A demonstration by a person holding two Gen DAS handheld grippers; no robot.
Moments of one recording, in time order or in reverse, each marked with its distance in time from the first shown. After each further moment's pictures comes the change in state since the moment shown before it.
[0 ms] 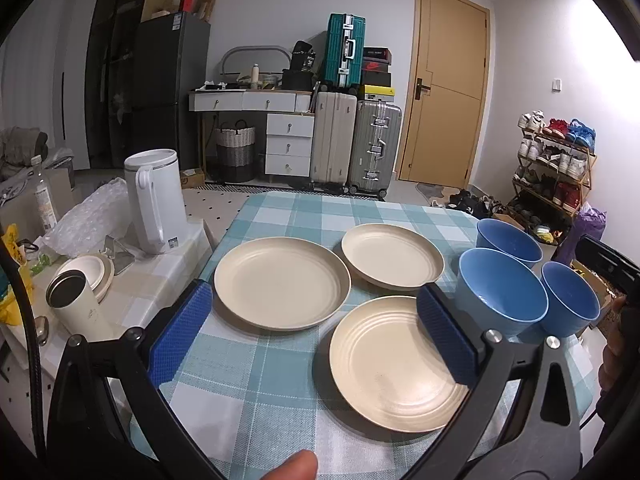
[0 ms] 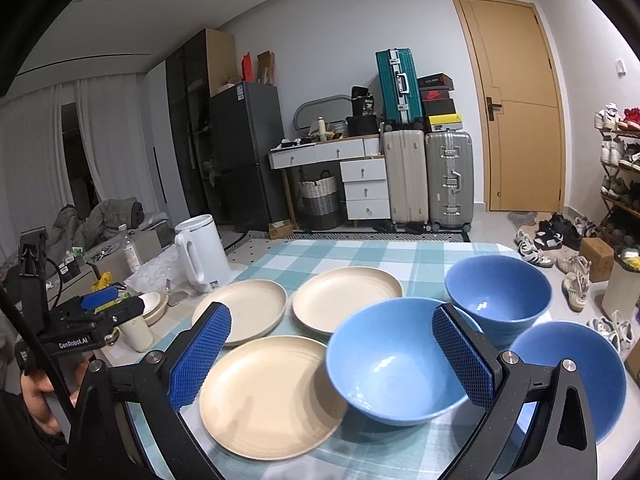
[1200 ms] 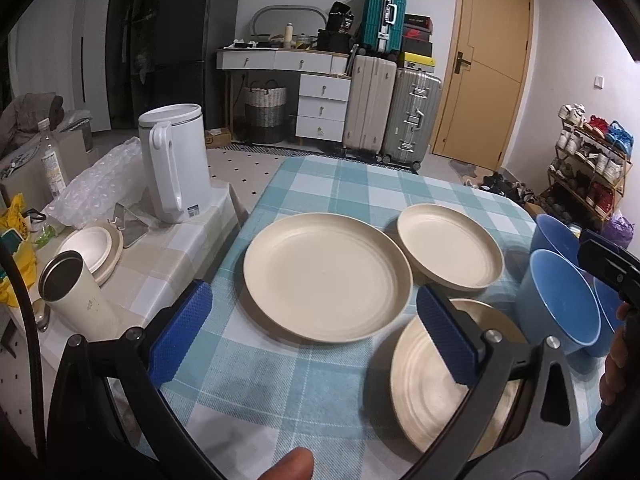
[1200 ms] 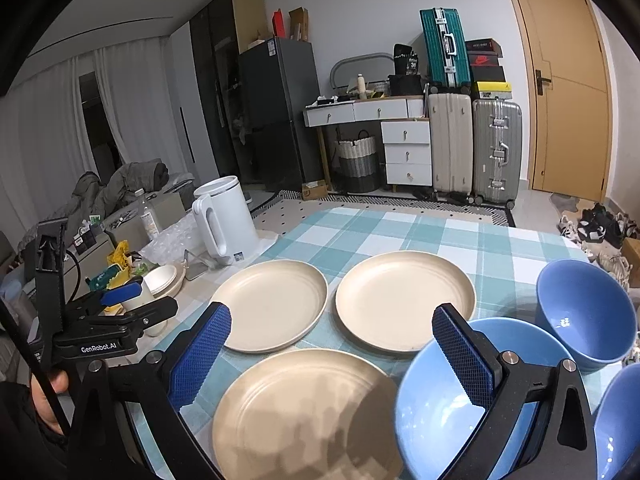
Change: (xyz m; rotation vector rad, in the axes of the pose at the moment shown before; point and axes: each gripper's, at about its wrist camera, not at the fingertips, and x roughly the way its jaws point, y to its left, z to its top) left arm 0.105 0.052 0.014 -0.078 0.135 0.099; right arm 0.132 0.035 0.024 -0.053 0.166 0.127
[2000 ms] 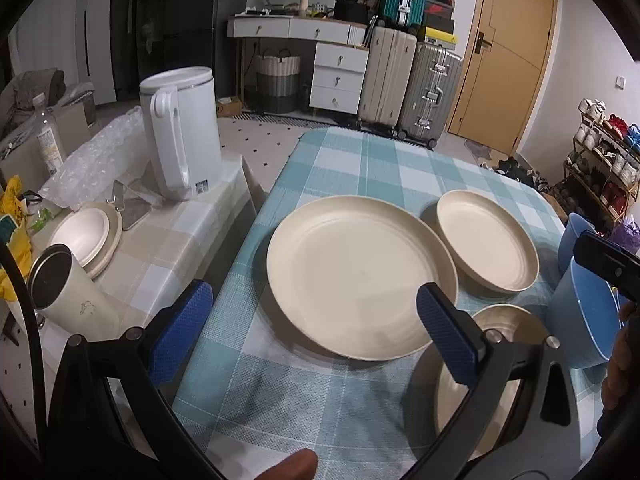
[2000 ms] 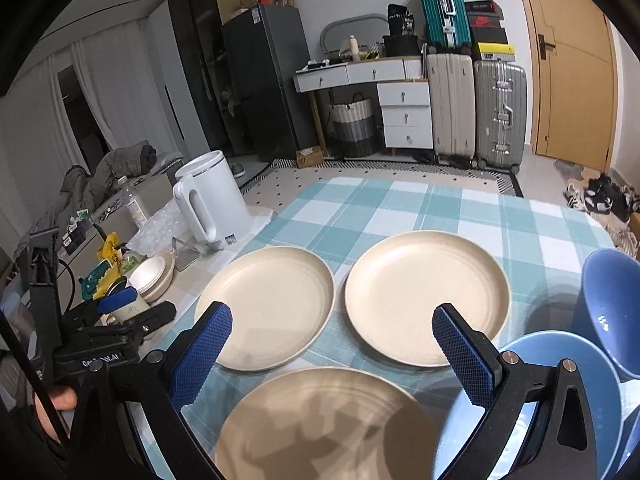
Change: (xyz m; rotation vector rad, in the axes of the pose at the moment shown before) left arm 0.067 0.036 0.014 -0.030 0.131 0.032; right arm 0.081 0.006 0.021 0.055 0.141 -0.004
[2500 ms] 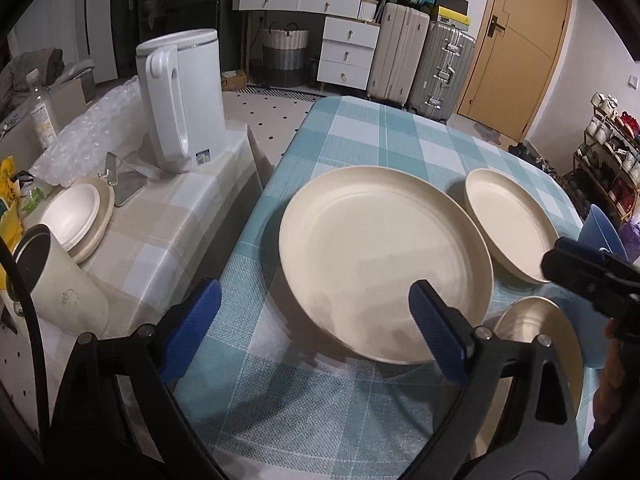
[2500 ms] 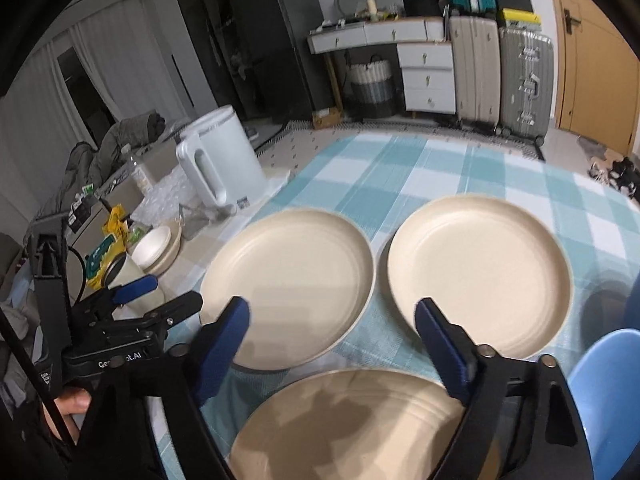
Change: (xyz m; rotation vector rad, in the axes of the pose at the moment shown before) left arm 0.049 0.017 -0.006 -0.020 0.089 0.017; right arm 0.071 0.022 -0.006 -0.004 0.160 0.064
